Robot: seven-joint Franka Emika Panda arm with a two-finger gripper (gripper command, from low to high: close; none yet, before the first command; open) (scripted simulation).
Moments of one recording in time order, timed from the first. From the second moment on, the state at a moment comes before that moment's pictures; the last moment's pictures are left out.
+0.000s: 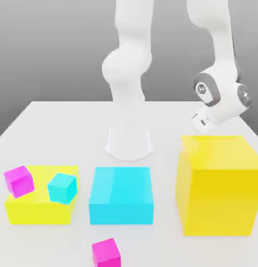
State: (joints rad) arm 1.20 0.10 0.18 -2.85 0.60 2.27 0.85
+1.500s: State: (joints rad) arm 0.97 0.28 -0.01 -2.84 0.09 3.12 2.22
